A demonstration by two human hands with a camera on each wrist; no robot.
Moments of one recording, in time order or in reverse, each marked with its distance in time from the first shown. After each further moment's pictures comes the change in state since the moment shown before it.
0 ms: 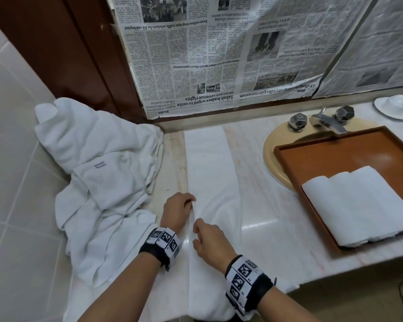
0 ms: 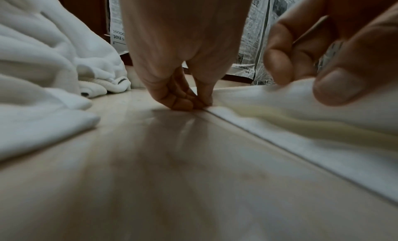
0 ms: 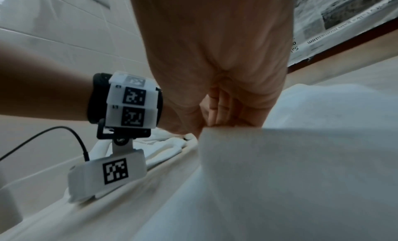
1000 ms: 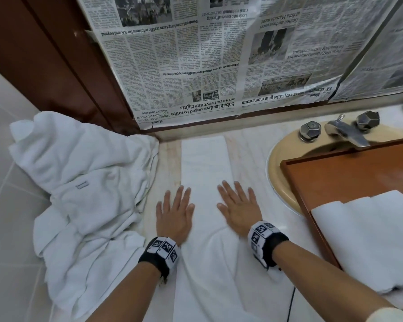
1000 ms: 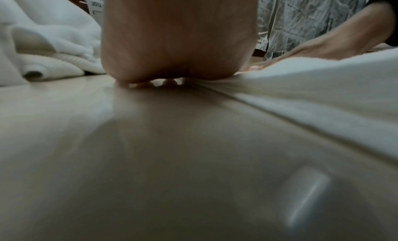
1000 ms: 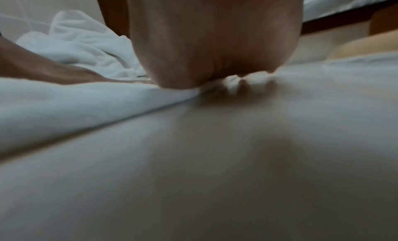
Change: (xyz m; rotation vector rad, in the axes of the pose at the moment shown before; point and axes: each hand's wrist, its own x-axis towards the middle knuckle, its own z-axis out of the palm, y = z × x) left_hand 0.042 0.006 0.029 0.430 -0.126 -0.154; right_hand 0.117 0.121 -0.089 -0.523 -0.020 0.041
